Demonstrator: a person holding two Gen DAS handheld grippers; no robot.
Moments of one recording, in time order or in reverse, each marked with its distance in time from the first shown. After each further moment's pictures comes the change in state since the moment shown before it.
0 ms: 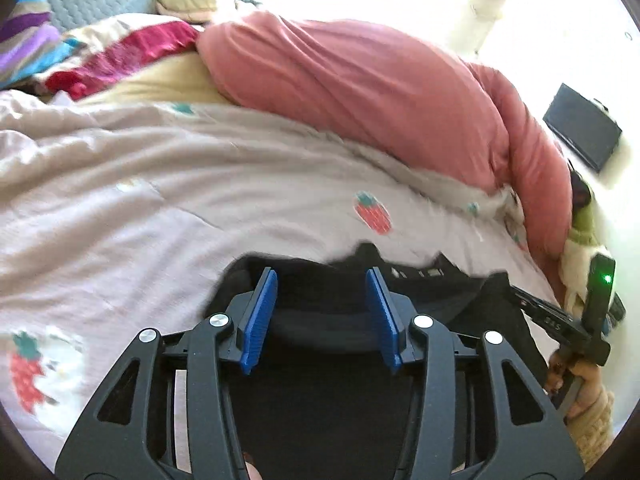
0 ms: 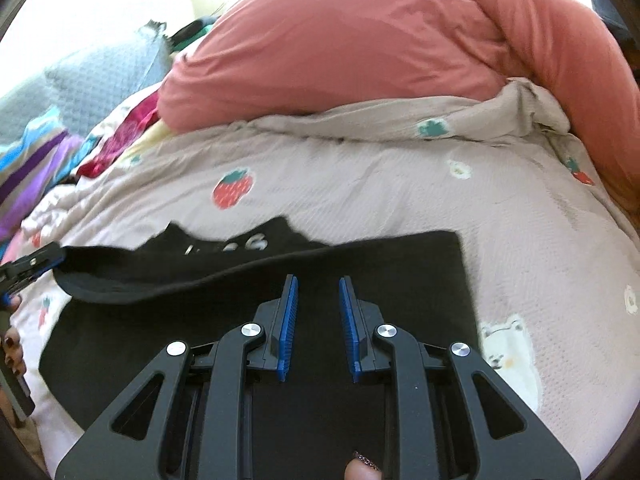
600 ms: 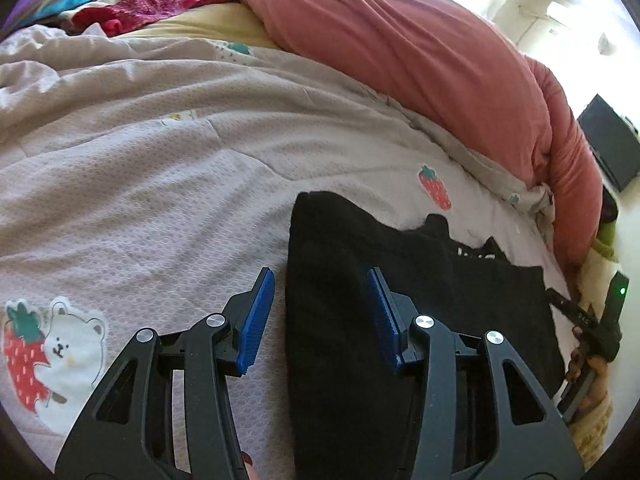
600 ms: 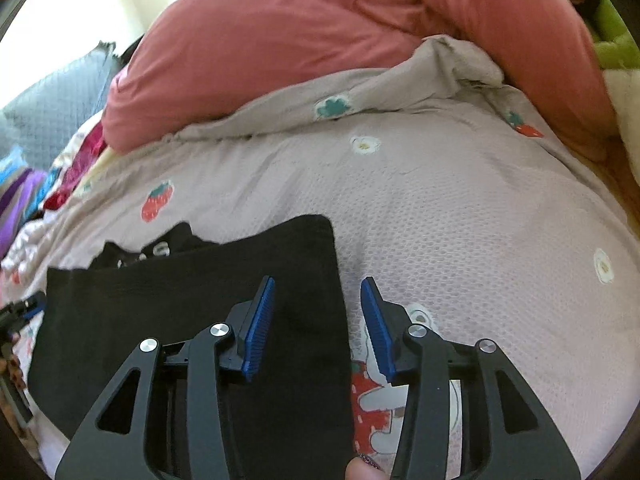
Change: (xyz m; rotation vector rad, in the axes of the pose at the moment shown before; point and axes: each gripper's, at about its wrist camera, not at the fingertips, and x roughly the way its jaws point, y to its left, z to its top) left arm 0.035 0.051 -0.018 -0.091 0.156 0.045; right arm 0.010 -0.067 -0.009 0.090 0.059 -0.078
